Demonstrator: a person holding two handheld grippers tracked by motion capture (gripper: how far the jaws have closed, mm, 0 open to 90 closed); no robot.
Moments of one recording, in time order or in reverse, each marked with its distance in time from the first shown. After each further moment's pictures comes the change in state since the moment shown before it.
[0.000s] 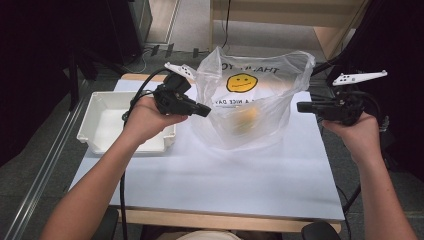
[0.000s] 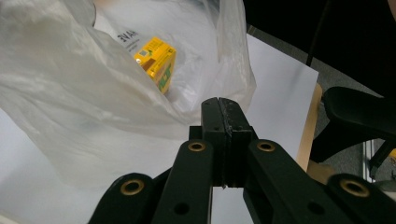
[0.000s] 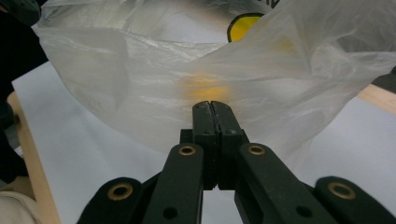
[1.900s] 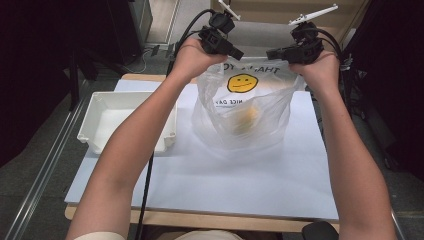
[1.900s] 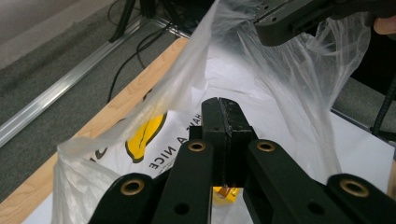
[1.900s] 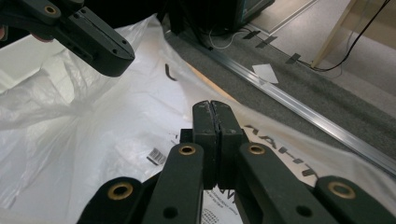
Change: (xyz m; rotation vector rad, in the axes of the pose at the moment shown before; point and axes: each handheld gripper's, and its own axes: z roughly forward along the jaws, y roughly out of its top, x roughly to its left) left arm 0.066 0.140 0.055 -0.006 0.144 -0.001; right arm -0.008 0.138 0.077 0.014 -0.121 -0.116
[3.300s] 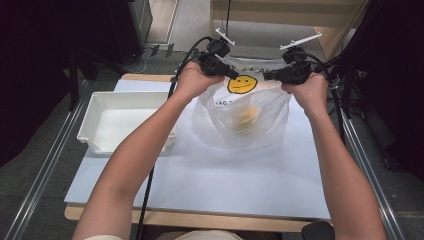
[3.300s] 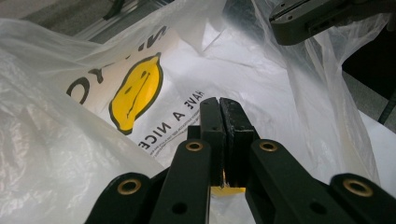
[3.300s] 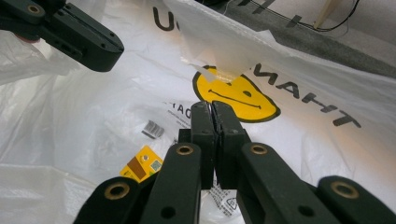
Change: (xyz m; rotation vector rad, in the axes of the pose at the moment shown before) left arm 0.011 -0.047 0.042 0.021 -0.011 -0.078; right arm 0.000 -0.048 0.035 0.094 -0.027 0.105
